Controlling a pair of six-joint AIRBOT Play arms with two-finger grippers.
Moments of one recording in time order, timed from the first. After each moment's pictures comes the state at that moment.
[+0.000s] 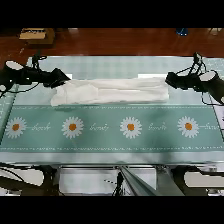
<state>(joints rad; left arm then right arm) 0.19 -1.67 1.32 0.75 -1.03 -1.18 -0.15 -1.51 1.08 -0.92 0.62 1.30</state>
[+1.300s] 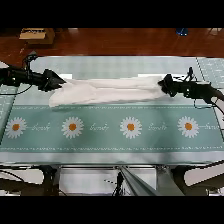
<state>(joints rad) 0.27 -1.63 1.32 0.67 -1.34 -1.12 -0.20 -1.73 1.08 -0.28 0.68 1.11</state>
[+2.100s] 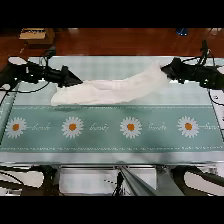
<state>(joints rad) 0.05 -1.63 1.32 0.49 -1.35 -1.11 -0.15 -1.30 1.08 -0.52 0.89 1.23</state>
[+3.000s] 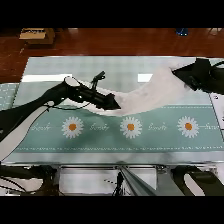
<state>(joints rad) -0.43 -1.64 1.13 0.37 -1.07 -1.12 0.00 -0.75 1.08 -0.90 1.09 1.72</state>
